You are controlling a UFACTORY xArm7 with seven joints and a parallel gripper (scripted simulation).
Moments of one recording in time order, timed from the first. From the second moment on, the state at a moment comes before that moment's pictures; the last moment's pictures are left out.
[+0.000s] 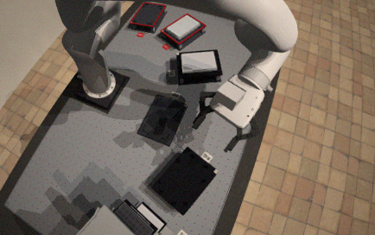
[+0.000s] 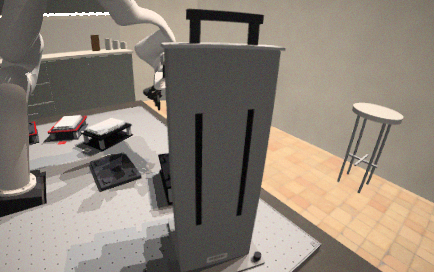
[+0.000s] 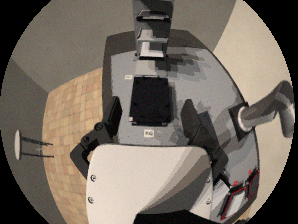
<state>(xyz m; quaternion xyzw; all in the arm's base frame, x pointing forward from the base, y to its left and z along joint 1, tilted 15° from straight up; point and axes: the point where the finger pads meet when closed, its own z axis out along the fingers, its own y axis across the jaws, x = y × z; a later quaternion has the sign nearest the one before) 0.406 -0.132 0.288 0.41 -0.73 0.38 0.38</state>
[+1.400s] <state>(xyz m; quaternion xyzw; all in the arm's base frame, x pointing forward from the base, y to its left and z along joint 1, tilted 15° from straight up) 0.406 -0.132 0.288 0.51 -0.82 0.24 0.14</state>
